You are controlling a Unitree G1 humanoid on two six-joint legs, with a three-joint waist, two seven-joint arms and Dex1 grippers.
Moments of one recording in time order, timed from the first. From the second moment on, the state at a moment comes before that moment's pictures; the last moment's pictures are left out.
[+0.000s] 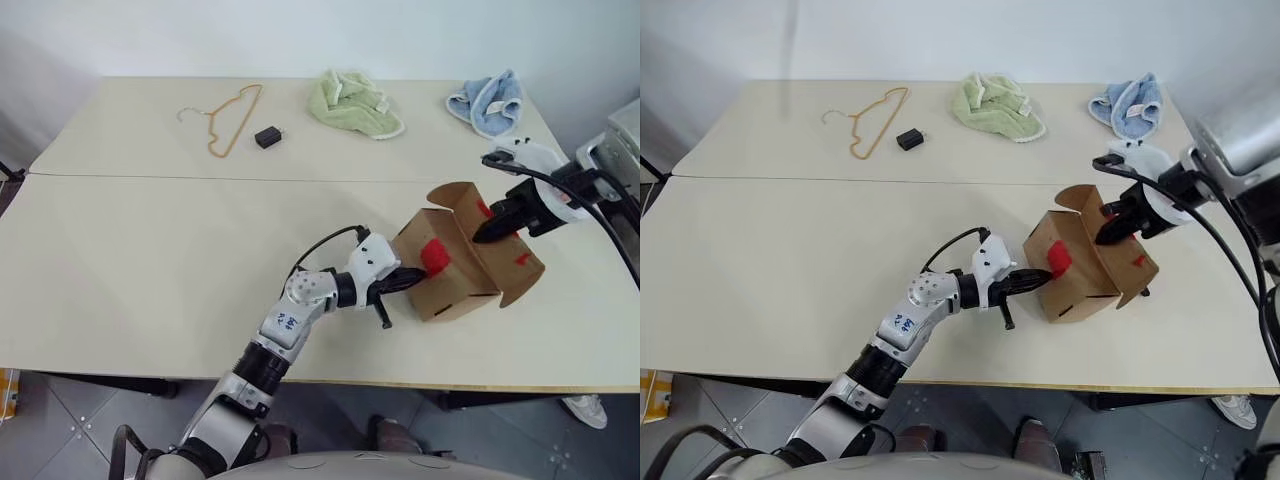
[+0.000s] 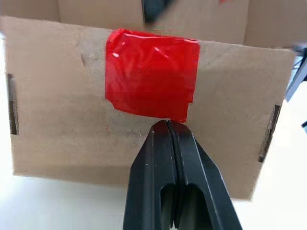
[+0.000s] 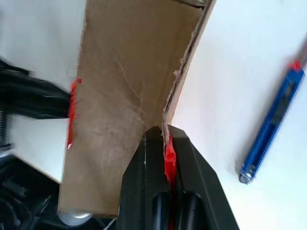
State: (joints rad) left arm -0.58 -0.03 -0.36 0.29 -0.08 0.20 -0.67; right arm -1.52 -1.05 0.82 0.29 0.58 1.61 1.11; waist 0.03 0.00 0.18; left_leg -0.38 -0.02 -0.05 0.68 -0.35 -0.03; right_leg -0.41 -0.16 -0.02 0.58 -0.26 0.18
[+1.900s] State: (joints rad) left arm -0.53 0.28 -0.27 -0.06 -0.22 0.59 -0.75; right arm -1.32 -1.06 0.47 0.34 1.08 1.60 0.36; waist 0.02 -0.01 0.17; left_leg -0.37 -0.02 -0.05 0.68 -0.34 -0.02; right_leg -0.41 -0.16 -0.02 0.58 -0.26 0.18
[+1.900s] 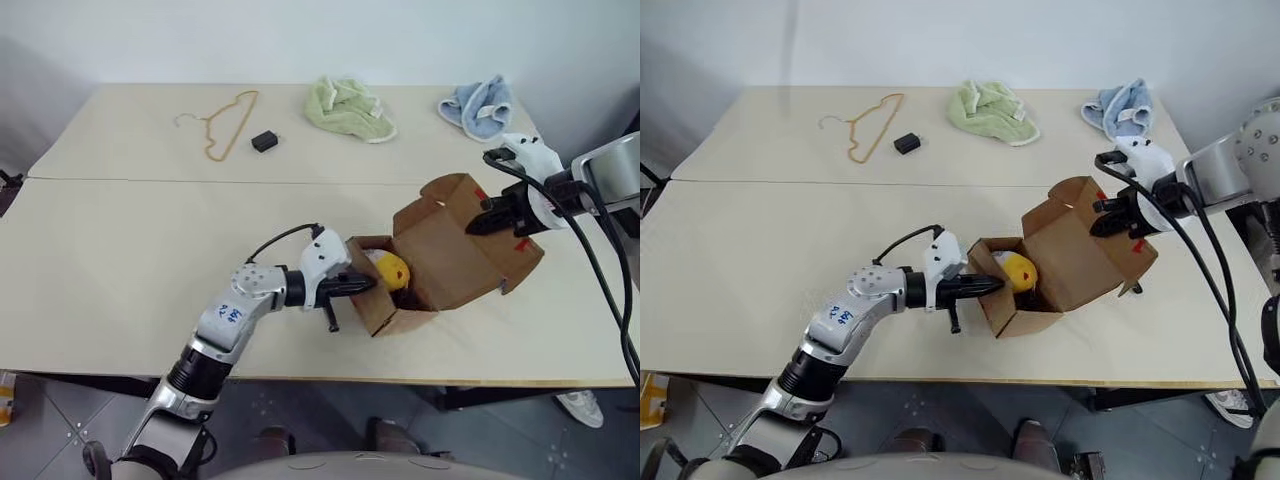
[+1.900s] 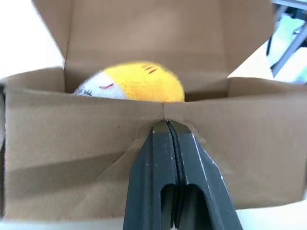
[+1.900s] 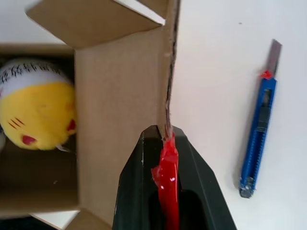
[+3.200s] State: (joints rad) left arm 0.34 0.70 0.78 -0.13 -0.60 0.46 -1.08; right arm -0.20 -1.01 -0.41 -0.11 0.81 0.26 1.52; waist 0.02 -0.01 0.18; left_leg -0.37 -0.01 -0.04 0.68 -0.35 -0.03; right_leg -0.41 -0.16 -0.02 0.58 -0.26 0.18
